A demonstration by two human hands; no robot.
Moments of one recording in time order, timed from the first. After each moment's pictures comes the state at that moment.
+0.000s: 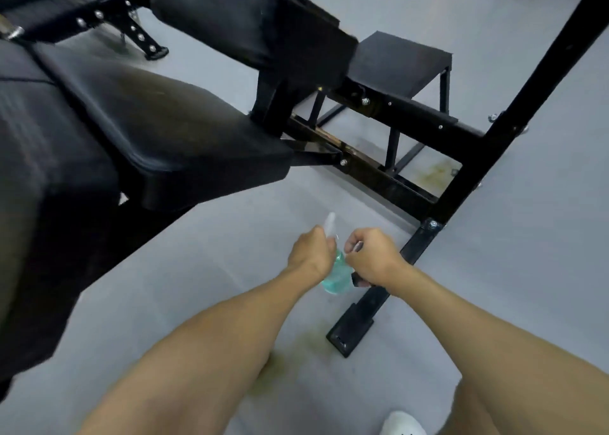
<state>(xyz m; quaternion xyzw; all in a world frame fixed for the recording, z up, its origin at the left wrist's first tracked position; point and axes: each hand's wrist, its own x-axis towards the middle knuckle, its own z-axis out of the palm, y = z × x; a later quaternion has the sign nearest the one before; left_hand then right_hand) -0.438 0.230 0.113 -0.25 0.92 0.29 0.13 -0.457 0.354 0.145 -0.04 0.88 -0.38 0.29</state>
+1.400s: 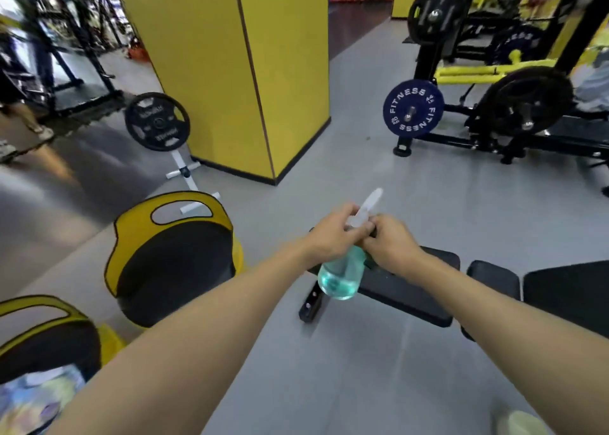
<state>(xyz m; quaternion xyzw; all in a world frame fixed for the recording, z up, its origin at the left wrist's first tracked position) 0.438 -0.040 0.743 -0.50 0.70 0.43 -0.25 0.296 -0.022 0.747 -0.66 0.61 -0.25 0.36</state>
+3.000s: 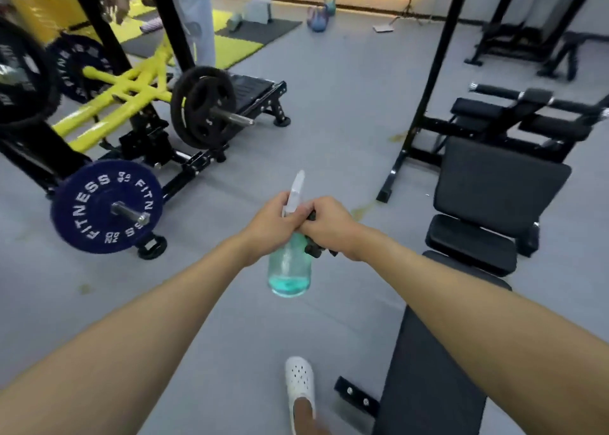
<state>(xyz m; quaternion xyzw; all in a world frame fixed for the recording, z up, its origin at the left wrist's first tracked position) 0.223 -0.946 0.709 -0.02 0.84 0.54 0.11 0.217 -0.800 0.728 -0.11 0.83 -0.51 0.21</state>
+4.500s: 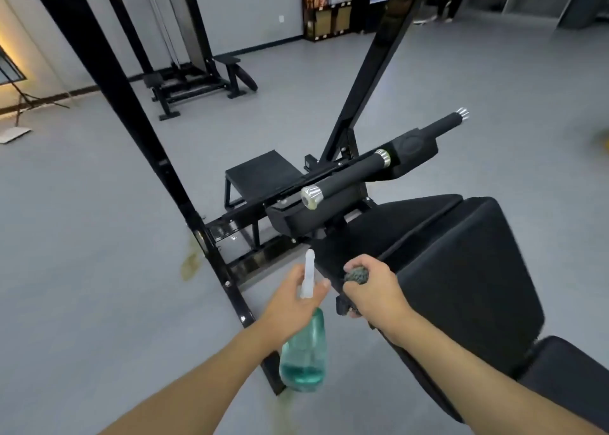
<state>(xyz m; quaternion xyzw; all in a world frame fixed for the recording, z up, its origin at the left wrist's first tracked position) -0.649 -0.466 0.436 0.42 0.73 0.39 0.38 -0.508 -0.384 0.474 0.52 0.65 -0.52 -0.18</state>
